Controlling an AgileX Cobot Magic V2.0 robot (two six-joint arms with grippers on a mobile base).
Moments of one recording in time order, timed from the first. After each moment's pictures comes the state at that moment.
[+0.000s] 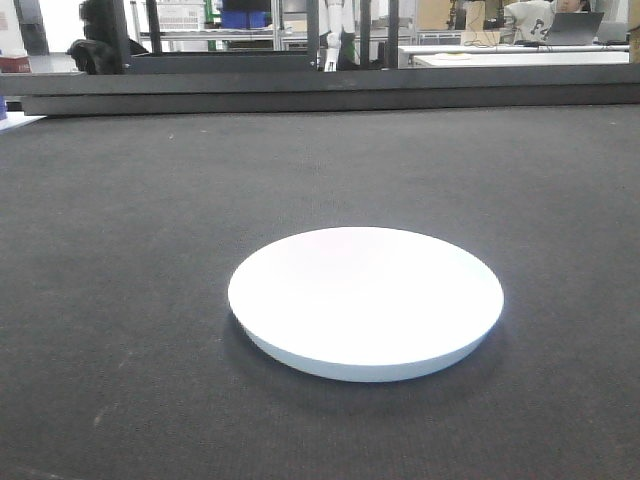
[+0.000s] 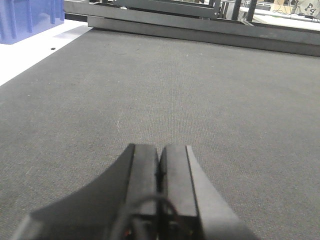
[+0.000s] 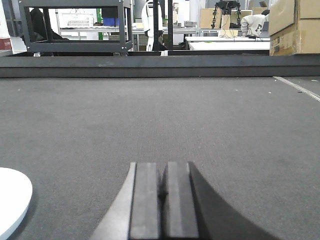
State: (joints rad) left arm -0.02 -0.01 0.03 -0.13 0.05 0.16; right arm 0.01 -0.01 0.03 0.01 0.02 0.06
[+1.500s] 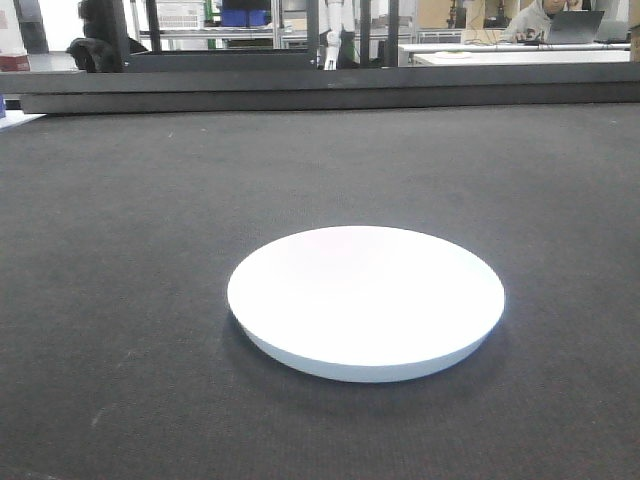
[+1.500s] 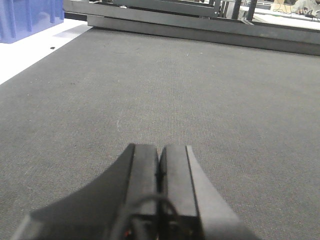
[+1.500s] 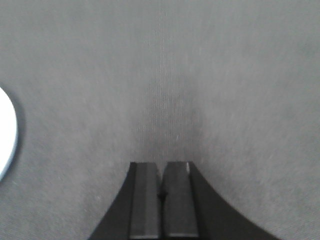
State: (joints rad) left arm -0.02 -0.01 0.03 -0.13 0.05 0.16; right arm 0.01 0.84 -0.64 0.02 0.64 0.06
